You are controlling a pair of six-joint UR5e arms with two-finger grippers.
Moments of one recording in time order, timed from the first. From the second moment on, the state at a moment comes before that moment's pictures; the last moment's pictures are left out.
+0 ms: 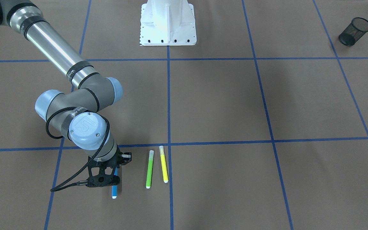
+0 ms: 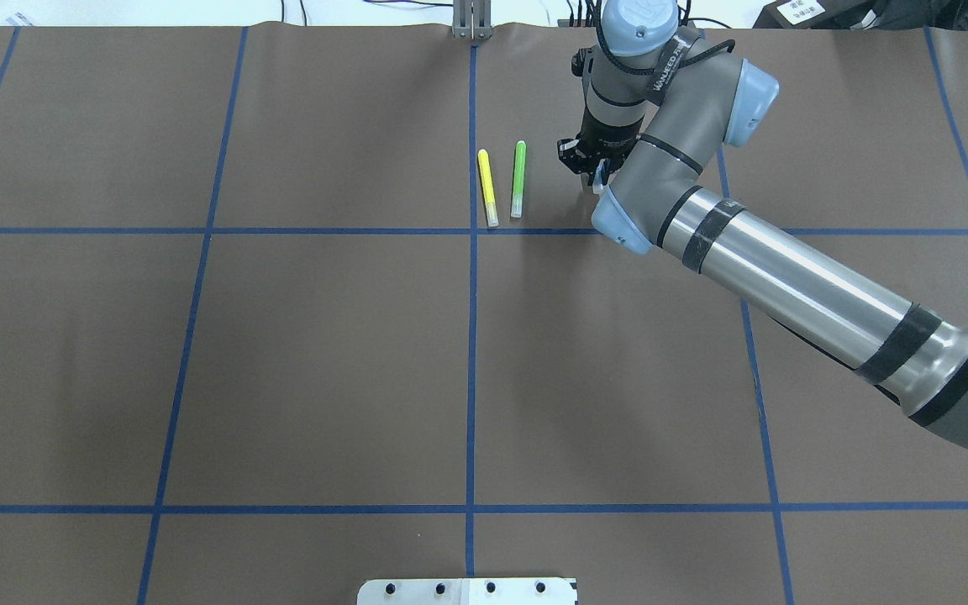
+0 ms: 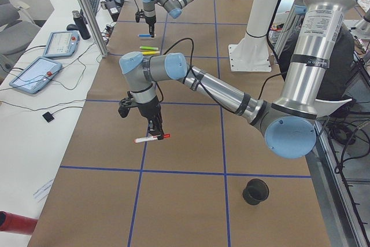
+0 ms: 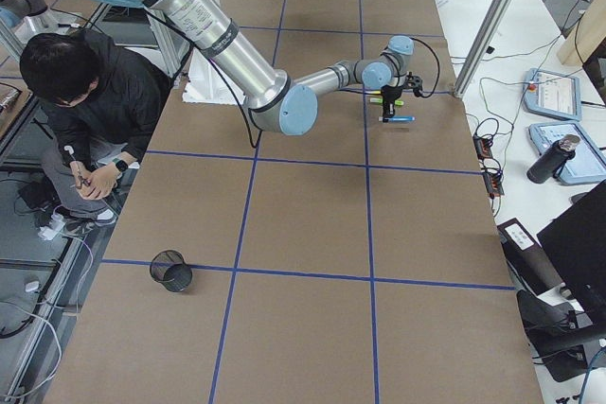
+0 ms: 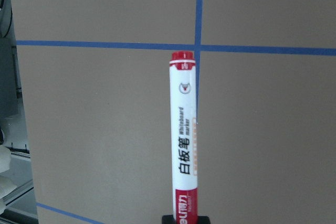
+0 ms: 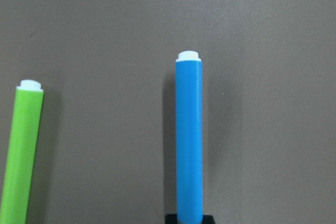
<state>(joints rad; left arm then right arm) -1.43 -1.75 -1.84 -0.94 -2.05 -0.06 0.84 -0.66 0.99 -1.33 2.05 0.85</state>
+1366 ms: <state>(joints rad) -1.62 -1.34 -1.91 -0.69 -2.35 0.01 1.06 -0.75 1.14 -1.64 2.06 0.36</state>
